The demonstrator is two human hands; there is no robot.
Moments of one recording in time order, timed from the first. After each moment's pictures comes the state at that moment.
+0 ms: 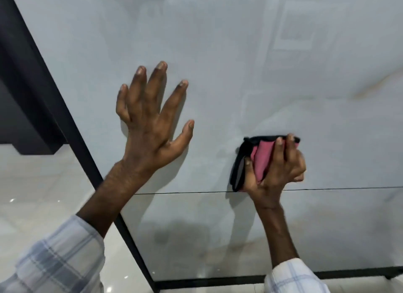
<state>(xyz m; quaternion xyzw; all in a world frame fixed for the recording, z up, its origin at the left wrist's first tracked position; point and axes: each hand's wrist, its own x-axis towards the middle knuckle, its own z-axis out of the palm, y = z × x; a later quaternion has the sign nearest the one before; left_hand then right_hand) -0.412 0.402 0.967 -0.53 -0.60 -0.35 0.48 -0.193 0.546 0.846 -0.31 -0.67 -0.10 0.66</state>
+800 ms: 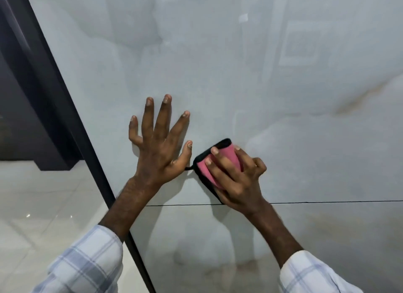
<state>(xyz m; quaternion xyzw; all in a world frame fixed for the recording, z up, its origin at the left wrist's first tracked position) -0.408 0.407 0.959 -0.54 -0.61 -0.31 0.49 -0.214 0.531 0.883 -0.09 -0.80 -0.25 0.54</state>
